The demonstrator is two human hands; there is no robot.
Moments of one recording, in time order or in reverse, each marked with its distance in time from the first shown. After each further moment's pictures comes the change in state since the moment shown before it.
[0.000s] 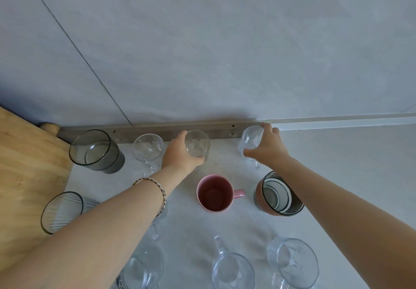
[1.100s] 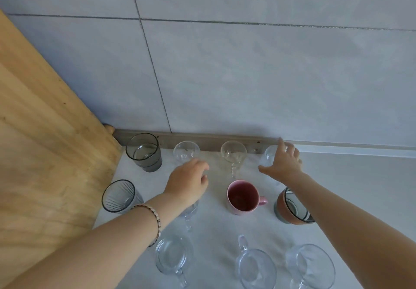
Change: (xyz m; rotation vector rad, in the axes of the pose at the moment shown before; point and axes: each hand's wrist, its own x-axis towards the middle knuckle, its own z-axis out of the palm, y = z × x) left_hand -0.075 -0.039 -0.061 0.383 0.035 0.322; right_hand -0.036 -0.033 0.004 -0.276 0.017 -0.010
